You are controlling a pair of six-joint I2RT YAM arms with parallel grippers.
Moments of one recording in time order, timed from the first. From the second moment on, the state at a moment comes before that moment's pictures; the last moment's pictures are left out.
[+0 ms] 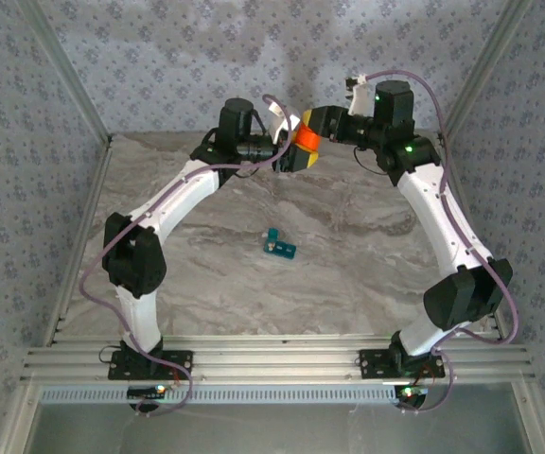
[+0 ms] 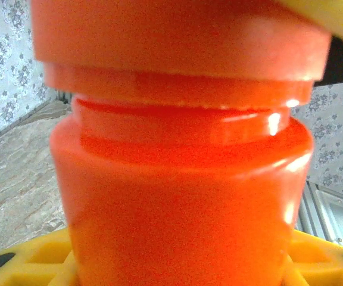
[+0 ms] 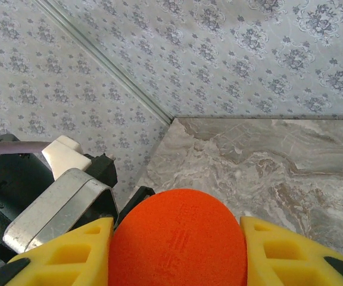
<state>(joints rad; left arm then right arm) -0.56 1.92 1.79 -0.14 0.85 -0.08 0.29 1.58 1.72 -0.42 -0.57 0.50</state>
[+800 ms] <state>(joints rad) -0.54 1.92 1.85 -0.12 0.99 -0.12 0.12 1.54 1.77 -0.47 -0.86 0.45</state>
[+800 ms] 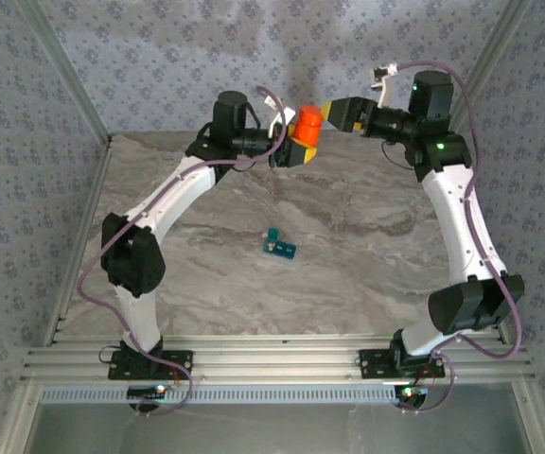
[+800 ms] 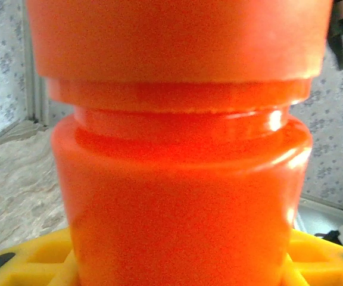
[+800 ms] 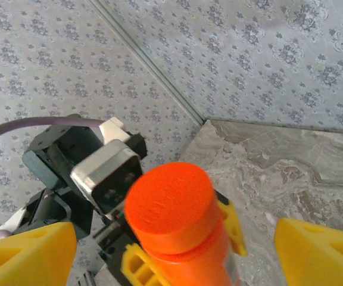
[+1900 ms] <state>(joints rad) -0.55 1.95 1.95 -0.25 1.13 -0.12 0.18 1.69 1.94 -0.53 -1.04 0.41</state>
